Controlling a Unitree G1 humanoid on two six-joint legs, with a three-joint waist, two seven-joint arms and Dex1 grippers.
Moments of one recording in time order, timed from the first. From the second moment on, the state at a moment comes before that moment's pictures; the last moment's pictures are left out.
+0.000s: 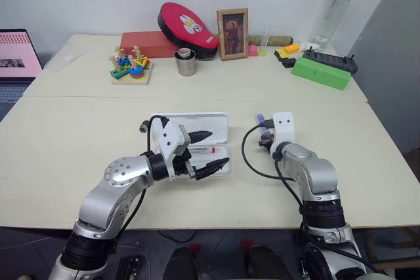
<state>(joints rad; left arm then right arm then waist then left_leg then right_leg) -0.19 0.55 -0.07 -0.39 -0.46 0.45 -0.80 -0.49 -0.06 -0.07 -0.08 0.04 1.00 0.03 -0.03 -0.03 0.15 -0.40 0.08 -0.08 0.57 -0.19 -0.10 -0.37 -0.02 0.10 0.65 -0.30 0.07</state>
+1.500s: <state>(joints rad) 0.63 0.47 0.60 -0.62 -0.65 0.37 -0.67 -0.92 -0.12 0.67 0.28 -0.01 0.51 1.00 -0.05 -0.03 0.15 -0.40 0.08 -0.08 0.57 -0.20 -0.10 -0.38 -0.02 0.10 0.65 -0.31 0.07</state>
